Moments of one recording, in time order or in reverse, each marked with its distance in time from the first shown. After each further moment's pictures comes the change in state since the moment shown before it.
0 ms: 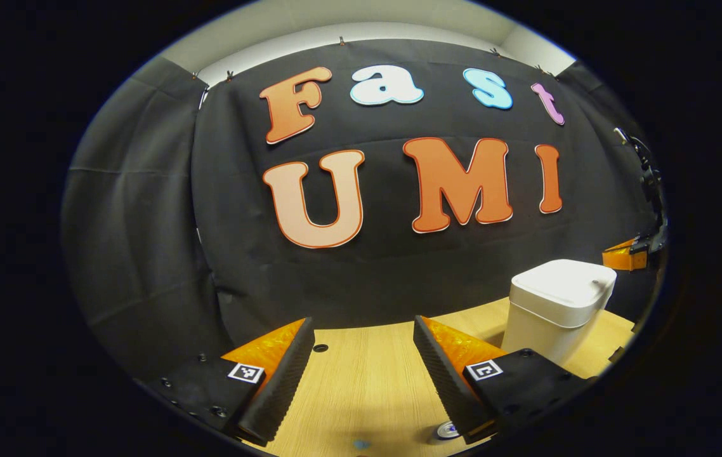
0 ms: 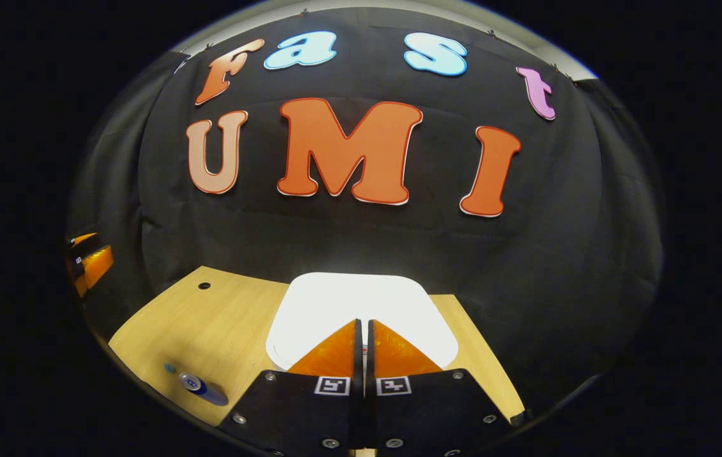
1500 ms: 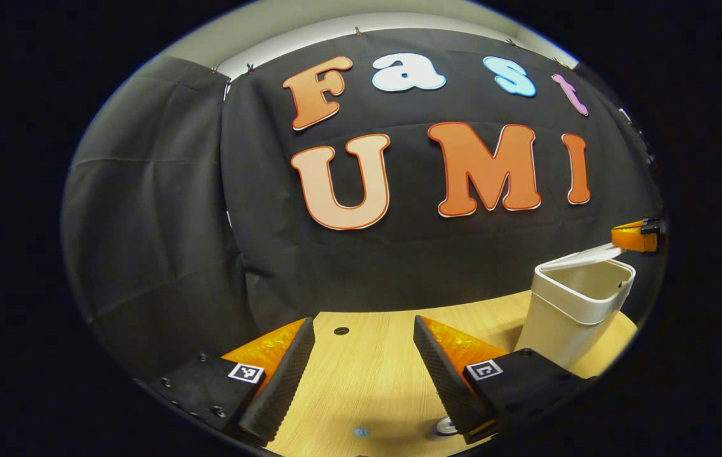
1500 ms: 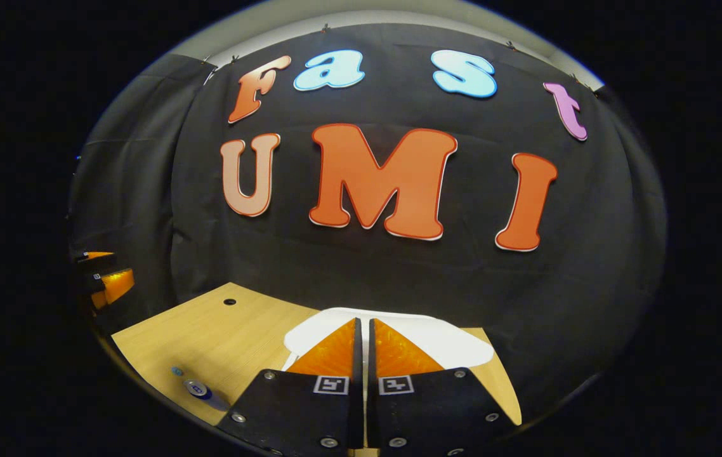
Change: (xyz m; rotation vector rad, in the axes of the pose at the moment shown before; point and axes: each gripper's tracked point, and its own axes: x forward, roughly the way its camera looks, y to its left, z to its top) left arm -0.002 0.013 -0.028 -0.036 0.089 0.136; right arm 0.011 0.020 0.057 -0.070 -0.217 0.146
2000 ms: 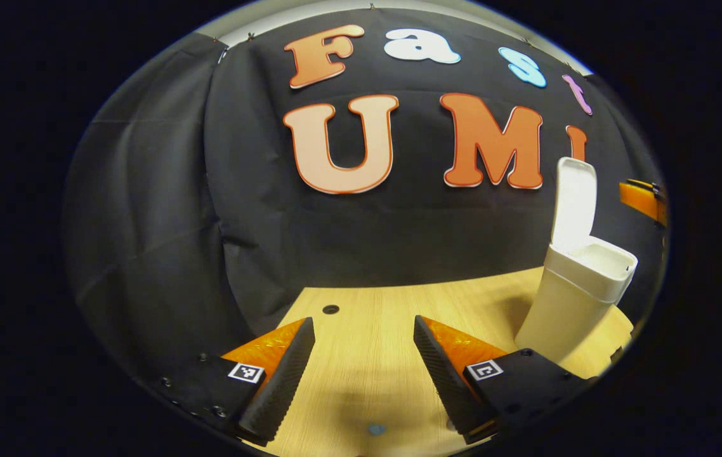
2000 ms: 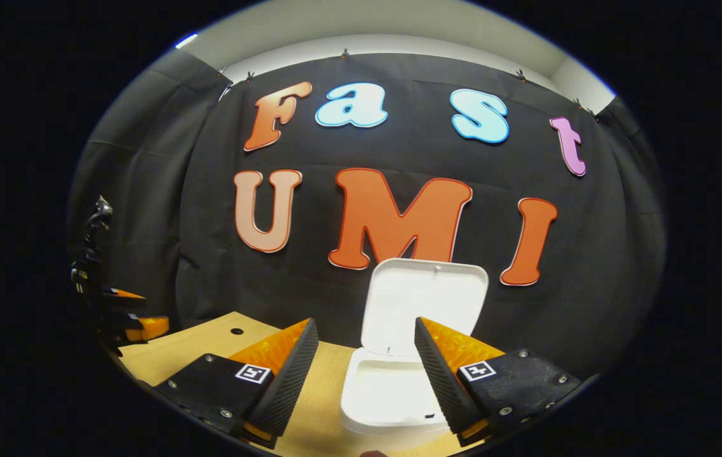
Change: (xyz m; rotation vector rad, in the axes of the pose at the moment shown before) left arm 0.054 0.031 -0.067 -0.034 0.157 -0.151; right arm -0.020 0.075 0.043 -0.008 -0.121 -0.002
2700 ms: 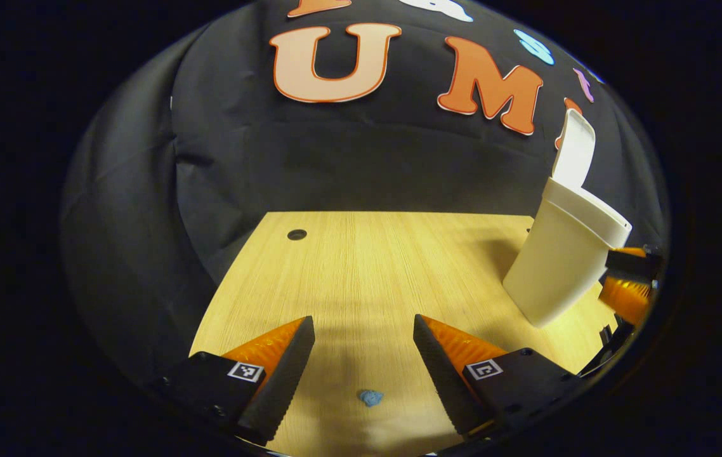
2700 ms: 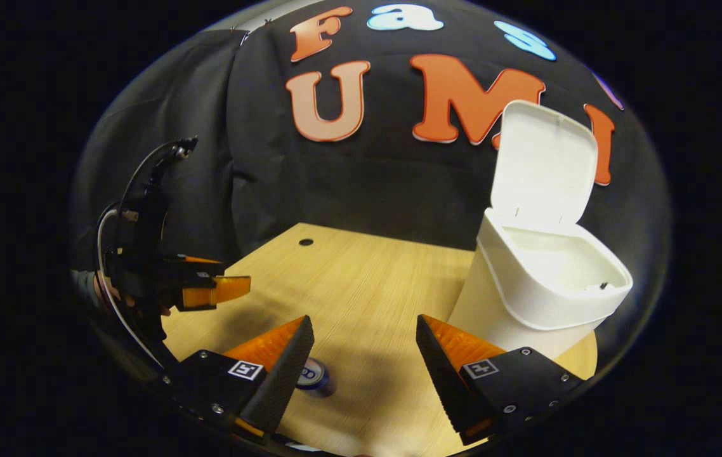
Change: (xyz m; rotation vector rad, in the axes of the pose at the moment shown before) left arm 0.030 -0.004 -0.119 -0.046 0.293 -0.170; right arm -0.035 0.154 -0.185 0.065 0.474 0.244
